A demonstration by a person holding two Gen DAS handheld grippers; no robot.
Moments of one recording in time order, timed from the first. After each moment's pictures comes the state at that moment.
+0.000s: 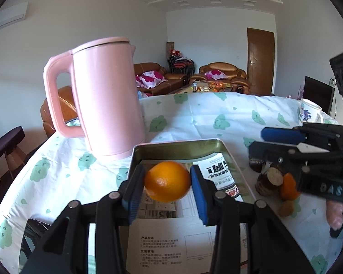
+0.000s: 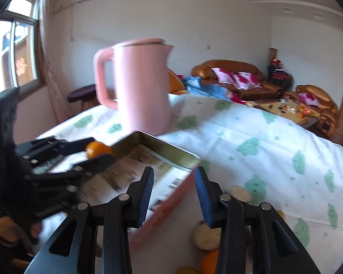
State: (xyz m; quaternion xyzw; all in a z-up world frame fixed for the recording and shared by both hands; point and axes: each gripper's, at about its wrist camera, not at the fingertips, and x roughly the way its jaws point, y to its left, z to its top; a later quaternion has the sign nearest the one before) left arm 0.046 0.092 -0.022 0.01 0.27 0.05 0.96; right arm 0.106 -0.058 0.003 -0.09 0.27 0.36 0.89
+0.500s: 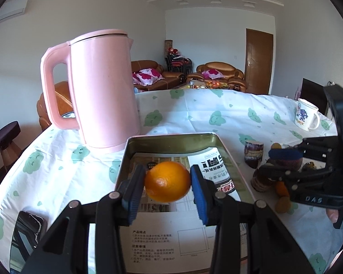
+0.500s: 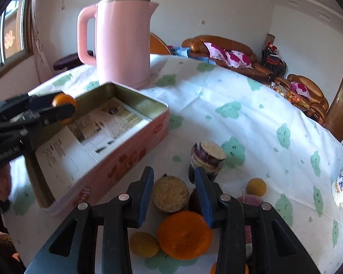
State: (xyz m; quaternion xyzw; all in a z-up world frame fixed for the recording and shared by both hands) left arm 0.045 0.090 -0.029 -0.01 0.27 0.04 0.96; right arm 0.117 -0.077 -0.035 -0.17 0.33 0.32 0.87
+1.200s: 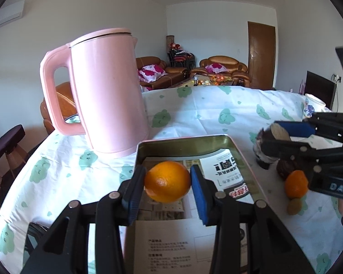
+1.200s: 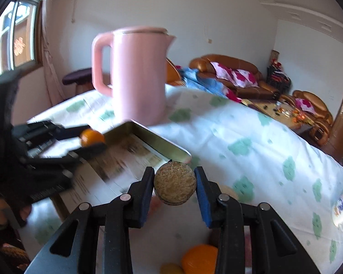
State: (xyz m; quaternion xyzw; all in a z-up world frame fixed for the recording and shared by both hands) left arm 0.060 0.102 -0.024 0.01 0.29 0.06 0.96; right arm 0.103 -0.043 0.014 -0.15 0.27 0.35 0.88
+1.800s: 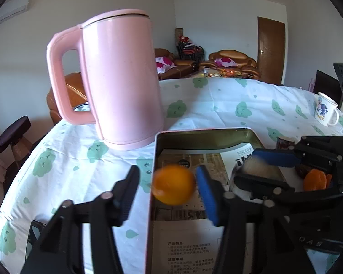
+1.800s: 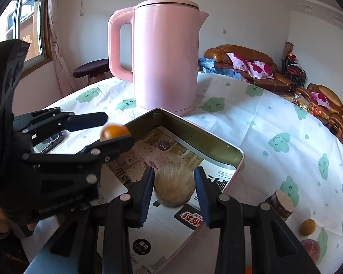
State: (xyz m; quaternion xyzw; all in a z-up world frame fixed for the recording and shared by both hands) left arm 0.069 0.123 -0.037 0.00 0.31 0.08 0.95; right arm 0.107 0.010 -0.024 -0.15 0.31 0.38 0.86
